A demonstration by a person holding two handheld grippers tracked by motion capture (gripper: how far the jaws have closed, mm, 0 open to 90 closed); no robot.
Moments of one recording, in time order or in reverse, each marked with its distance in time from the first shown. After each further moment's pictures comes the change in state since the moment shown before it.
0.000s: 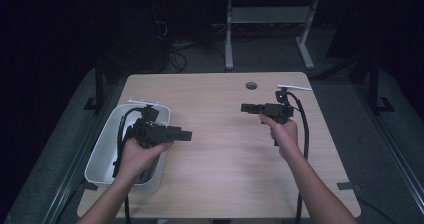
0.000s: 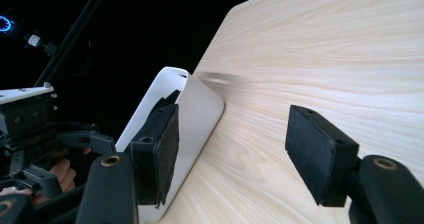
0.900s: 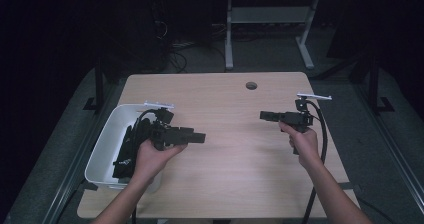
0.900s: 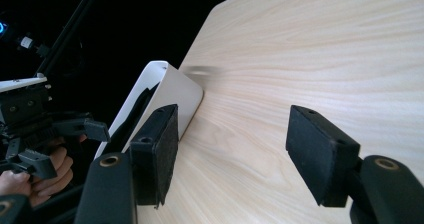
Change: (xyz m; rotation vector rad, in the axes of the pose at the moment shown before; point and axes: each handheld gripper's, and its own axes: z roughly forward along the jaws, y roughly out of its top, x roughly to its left) left arm -0.013 -0.001 0.031 -0.006 -0.016 0.035; right arm -0.031 -0.017 -0.047 -0.008 -0.028 0.021
